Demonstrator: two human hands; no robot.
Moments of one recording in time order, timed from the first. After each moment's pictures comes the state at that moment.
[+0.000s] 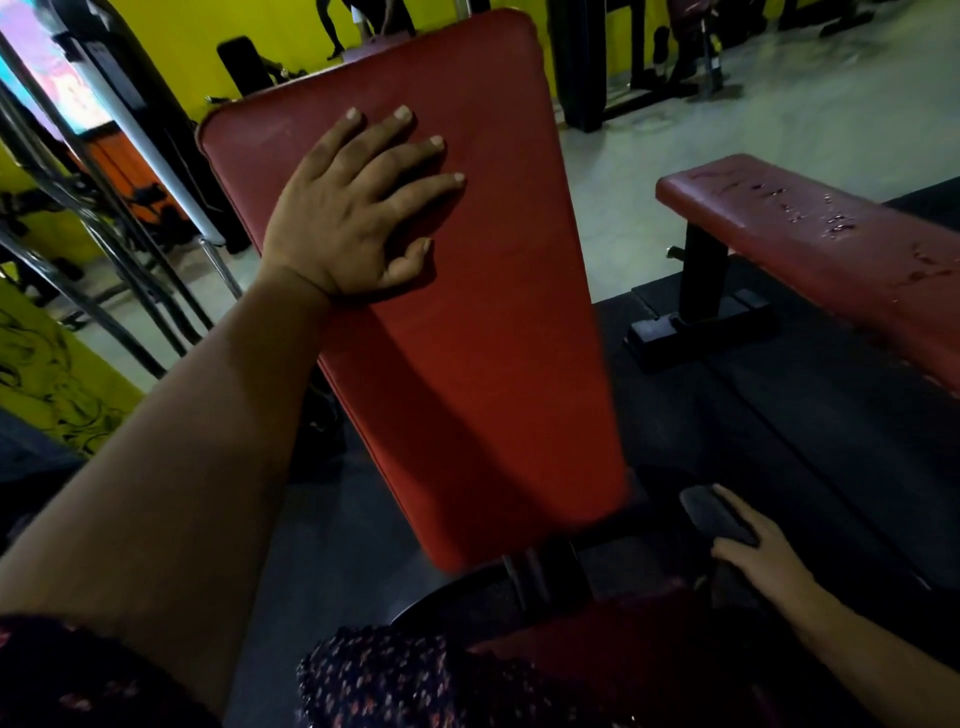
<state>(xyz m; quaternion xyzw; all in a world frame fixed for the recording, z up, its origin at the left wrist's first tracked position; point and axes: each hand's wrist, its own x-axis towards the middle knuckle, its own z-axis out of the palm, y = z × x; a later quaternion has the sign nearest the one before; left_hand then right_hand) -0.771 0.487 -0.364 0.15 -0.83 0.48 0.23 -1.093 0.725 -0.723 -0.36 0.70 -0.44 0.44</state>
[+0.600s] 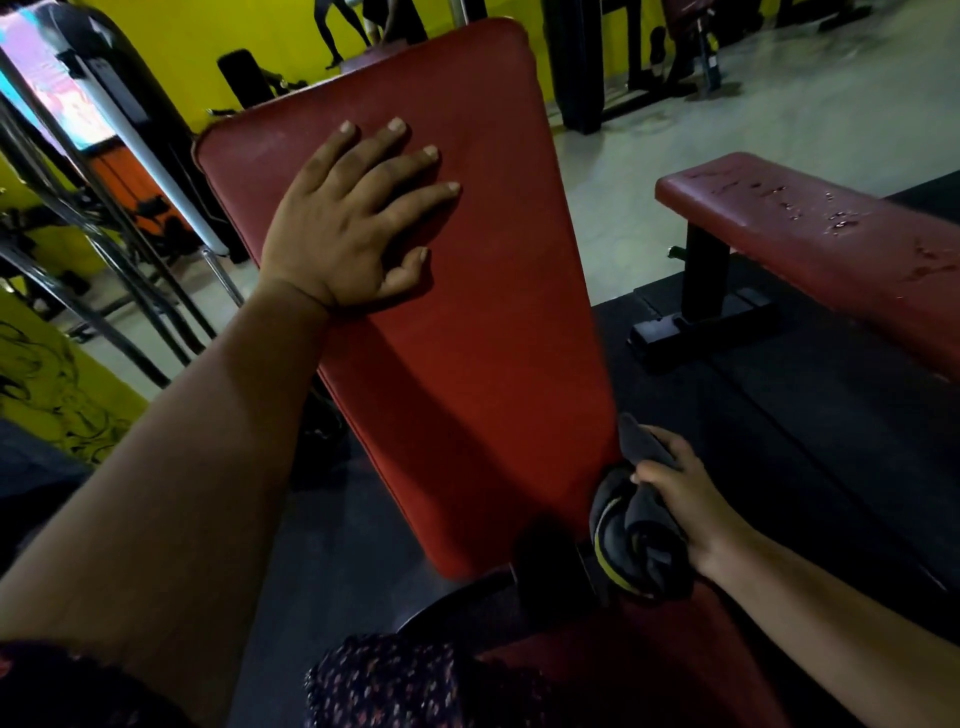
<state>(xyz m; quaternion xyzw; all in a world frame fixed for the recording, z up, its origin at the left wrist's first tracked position) -0.771 0.490 -0.365 0.14 -0.83 0.49 0.24 -1.028 0.667 -0.649 -0.23 0.58 -0.55 0.55</state>
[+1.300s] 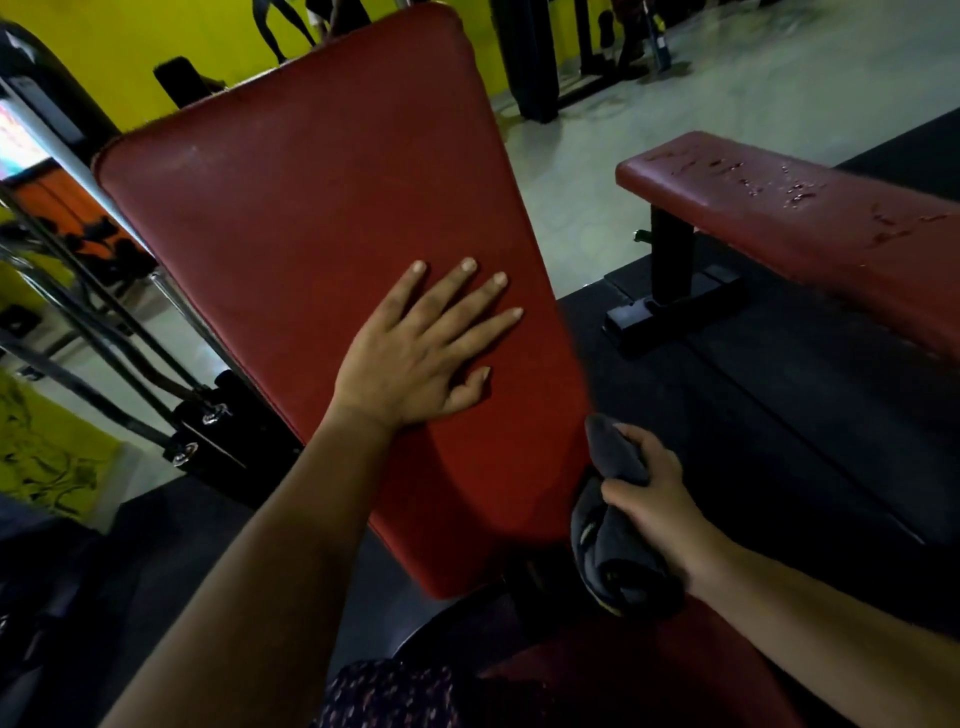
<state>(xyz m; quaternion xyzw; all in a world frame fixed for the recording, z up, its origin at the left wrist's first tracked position) -0.813 0.521 -0.470 0.13 -0.85 0.48 0.16 -1.007 0.680 -0.633 -0.32 0.63 -0.53 0.47</state>
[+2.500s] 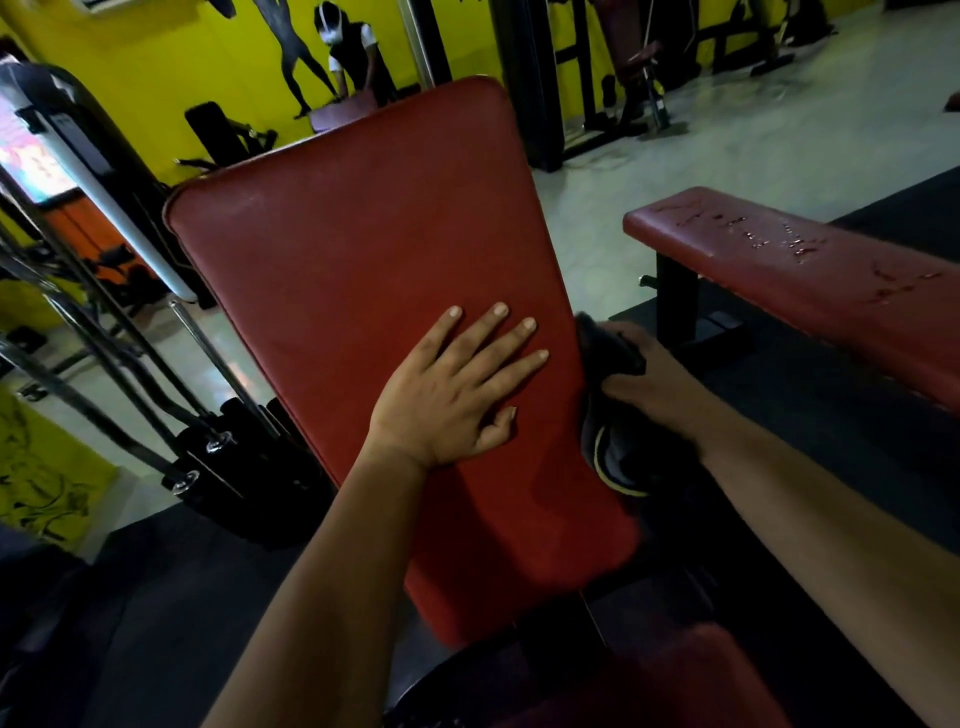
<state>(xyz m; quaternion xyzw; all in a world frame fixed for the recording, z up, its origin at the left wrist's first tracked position) -0.816 0.523 -0.473 0.13 -0.85 0.45 0.22 -1.050 0.598 -0.517 -0.51 0.56 -0.53 0.38</state>
